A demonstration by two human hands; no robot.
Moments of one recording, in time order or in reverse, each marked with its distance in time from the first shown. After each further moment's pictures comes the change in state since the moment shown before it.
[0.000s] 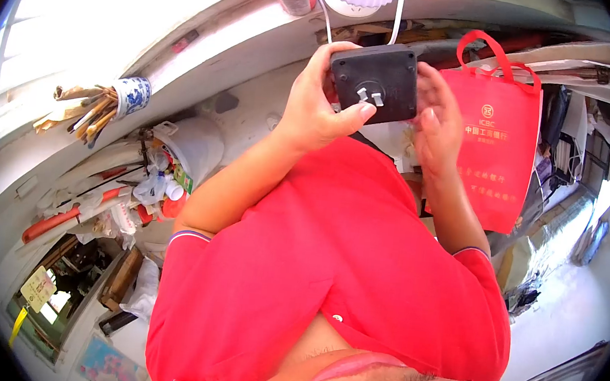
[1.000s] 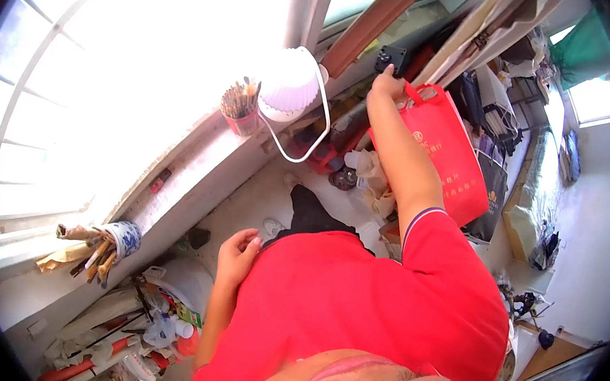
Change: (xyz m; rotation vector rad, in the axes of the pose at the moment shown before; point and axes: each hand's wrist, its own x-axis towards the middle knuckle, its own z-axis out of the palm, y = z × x) left_hand -0.111 -0.042 -0.153 0.360 0.047 -0.453; right_hand 0.205 0.088 -0.159 -0.610 1.631 0.089
